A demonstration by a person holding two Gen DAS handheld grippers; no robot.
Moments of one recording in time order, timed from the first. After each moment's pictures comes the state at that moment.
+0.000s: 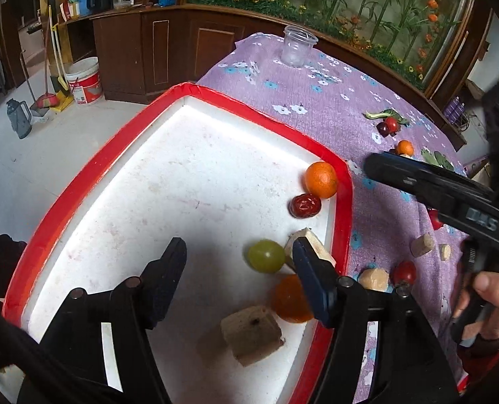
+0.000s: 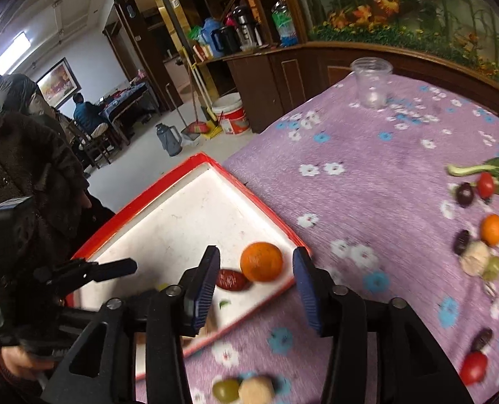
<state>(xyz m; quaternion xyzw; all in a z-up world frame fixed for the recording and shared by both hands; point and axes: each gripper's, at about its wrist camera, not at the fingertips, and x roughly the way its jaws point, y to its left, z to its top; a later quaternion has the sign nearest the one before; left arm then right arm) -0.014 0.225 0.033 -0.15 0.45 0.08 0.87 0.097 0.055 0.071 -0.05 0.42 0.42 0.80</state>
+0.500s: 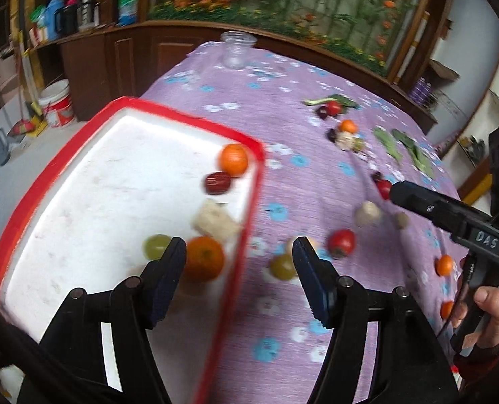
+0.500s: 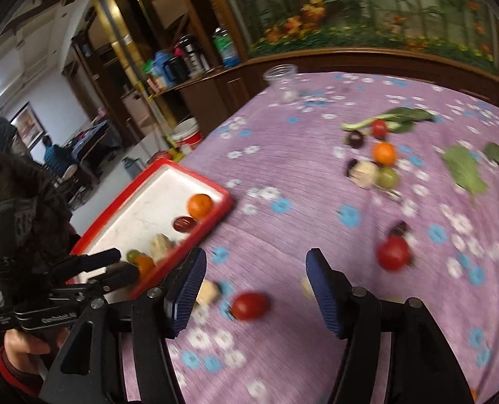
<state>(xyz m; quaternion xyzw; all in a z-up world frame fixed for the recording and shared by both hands) -0.032 0.153 0.055 -0.11 0.43 0.01 0.89 0.049 -0.075 0.080 0.01 0.42 0.33 0.85</state>
